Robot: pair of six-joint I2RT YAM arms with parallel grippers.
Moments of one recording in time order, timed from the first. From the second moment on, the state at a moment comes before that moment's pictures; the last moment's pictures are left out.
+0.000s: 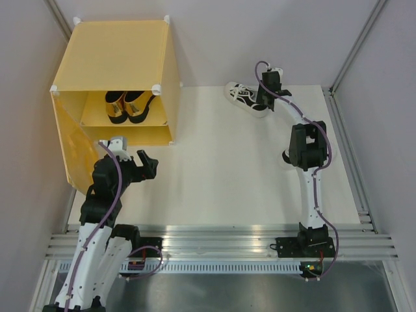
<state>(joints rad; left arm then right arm) -0.12 0.54 0.63 -0.47 0.09 -0.29 0.18 2.42 2.09 -0.35 0.29 0.26</state>
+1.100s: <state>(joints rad) -0.15 0.47 0.63 -0.47 0.08 -0.29 0.62 1.58 0.94 -0.31 0.45 0.95</state>
